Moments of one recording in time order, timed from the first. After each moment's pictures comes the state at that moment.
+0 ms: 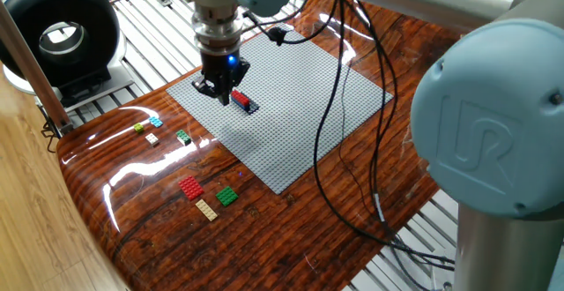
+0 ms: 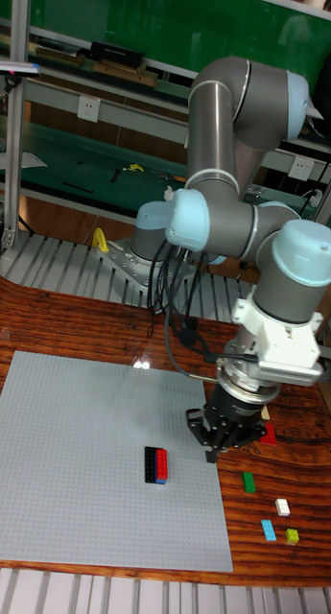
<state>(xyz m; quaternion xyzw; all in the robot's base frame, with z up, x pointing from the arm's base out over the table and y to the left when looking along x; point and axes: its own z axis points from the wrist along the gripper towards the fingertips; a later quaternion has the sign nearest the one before) 0.648 0.136 0.045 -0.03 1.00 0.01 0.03</state>
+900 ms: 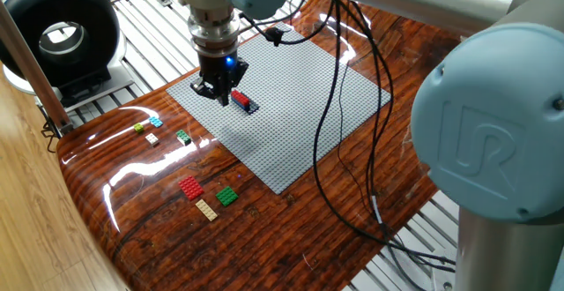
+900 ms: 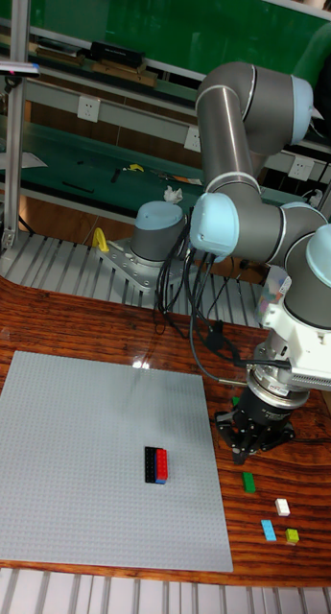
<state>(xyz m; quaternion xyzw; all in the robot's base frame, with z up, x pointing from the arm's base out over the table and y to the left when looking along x) 0.647 0.175 0.050 -0.01 1.00 0.01 0.01</state>
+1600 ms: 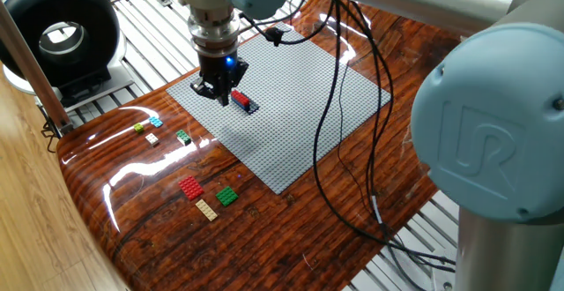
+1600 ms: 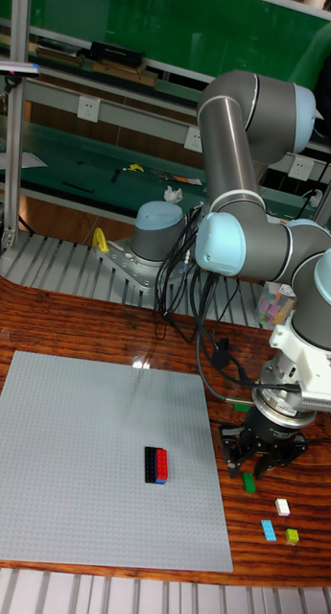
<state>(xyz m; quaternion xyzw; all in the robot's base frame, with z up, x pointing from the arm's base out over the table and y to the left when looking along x) 0.661 0.187 0.037 -0.03 1.00 0.02 0.01</state>
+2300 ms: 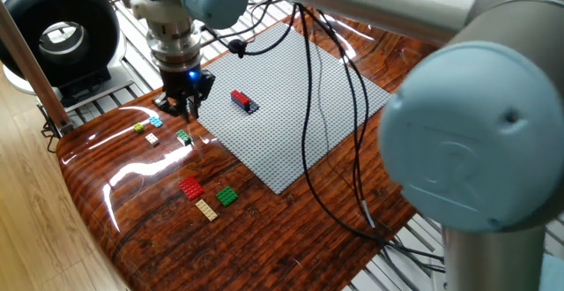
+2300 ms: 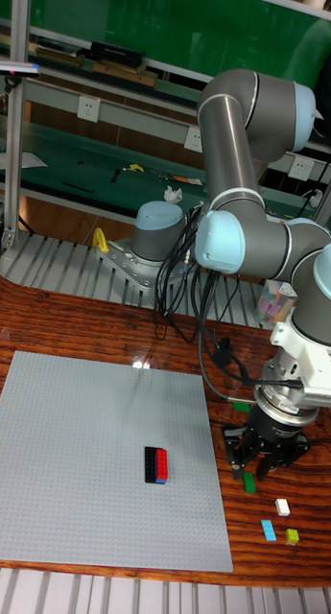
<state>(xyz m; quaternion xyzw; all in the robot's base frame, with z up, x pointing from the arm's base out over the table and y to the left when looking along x) 0.664 0.185 0.039 -0.02 1.00 0.01 0.02</state>
